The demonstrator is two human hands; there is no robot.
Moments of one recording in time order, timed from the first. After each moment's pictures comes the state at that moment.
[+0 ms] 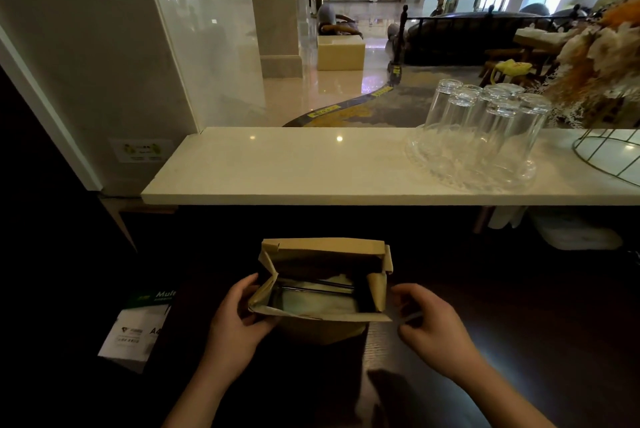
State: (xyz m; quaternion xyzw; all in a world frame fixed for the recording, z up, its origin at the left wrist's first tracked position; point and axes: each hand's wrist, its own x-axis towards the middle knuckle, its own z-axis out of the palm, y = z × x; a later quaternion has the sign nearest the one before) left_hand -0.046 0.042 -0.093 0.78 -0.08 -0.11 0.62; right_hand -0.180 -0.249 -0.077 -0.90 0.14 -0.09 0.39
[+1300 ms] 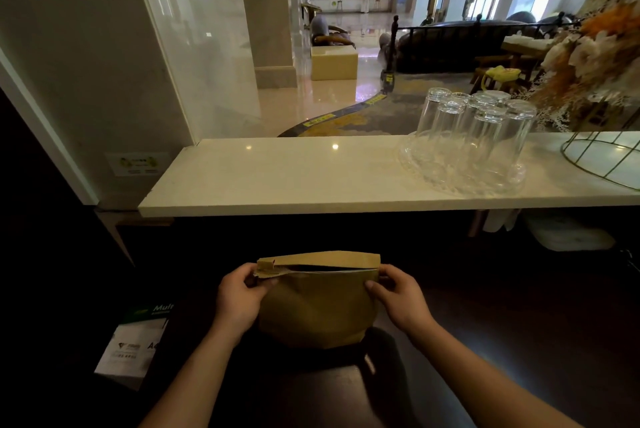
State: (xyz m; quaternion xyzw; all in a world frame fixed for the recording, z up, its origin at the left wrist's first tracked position) left_hand 0.011 0.008 -0.087 0.81 -0.09 -0.03 0.57; right_hand -0.108 -0.252 -0.111 -0.79 0.16 -0.15 0.57
